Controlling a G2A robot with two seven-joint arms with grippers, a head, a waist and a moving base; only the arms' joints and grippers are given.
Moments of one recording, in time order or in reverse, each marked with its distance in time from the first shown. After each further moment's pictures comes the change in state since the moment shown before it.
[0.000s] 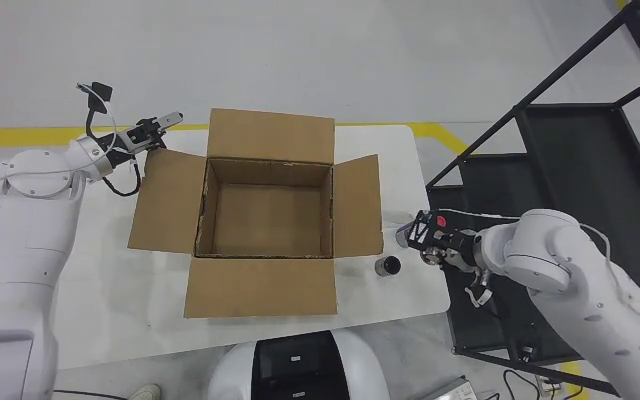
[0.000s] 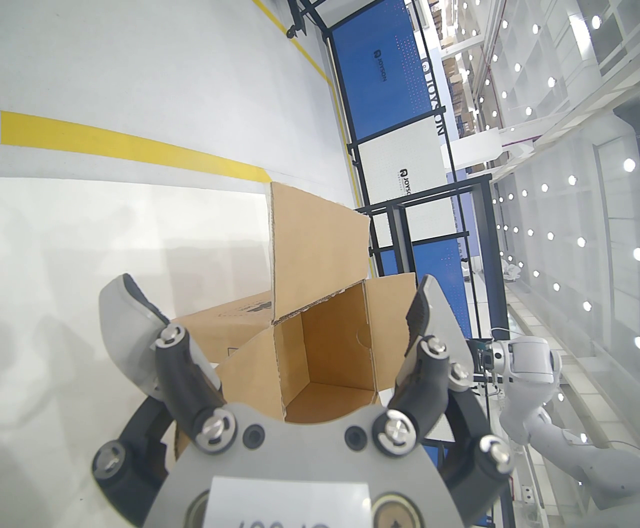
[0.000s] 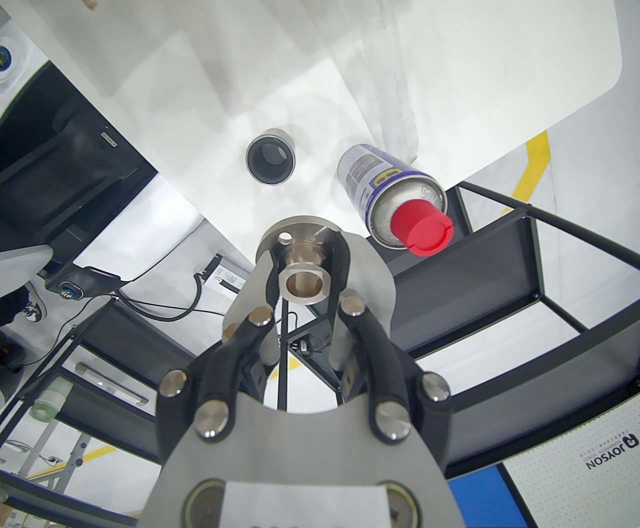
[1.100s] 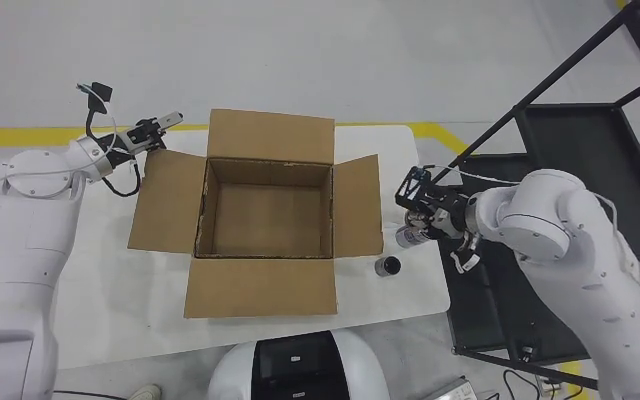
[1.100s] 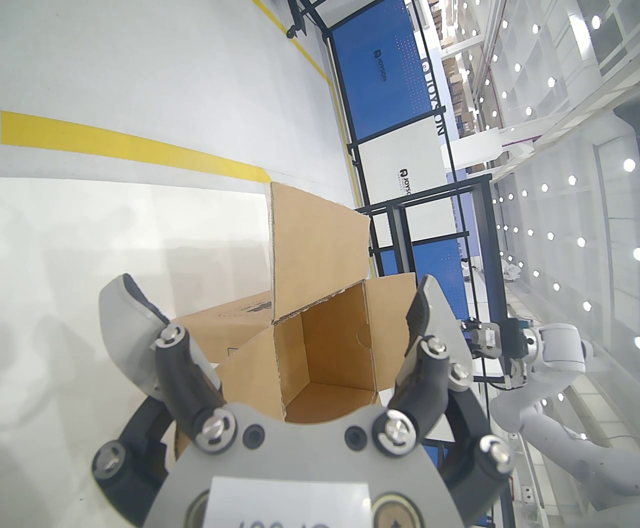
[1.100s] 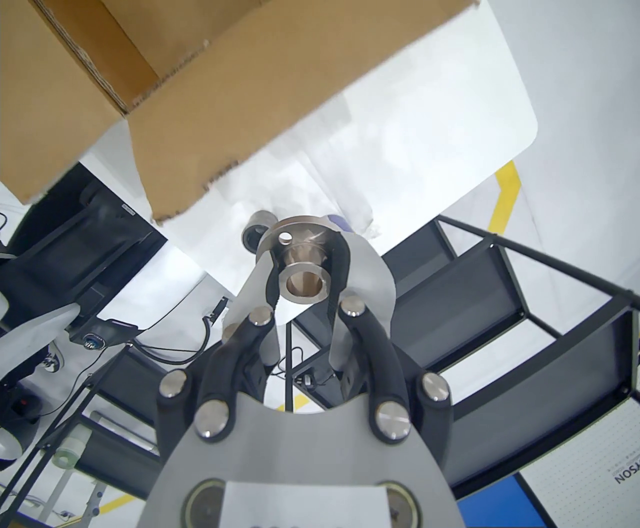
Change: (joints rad) left arm 0.000 0.000 0.000 0.000 0.000 0.000 0.000; right arm 0.268 -0.085 -0.057 0.025 0.116 0.126 0.144
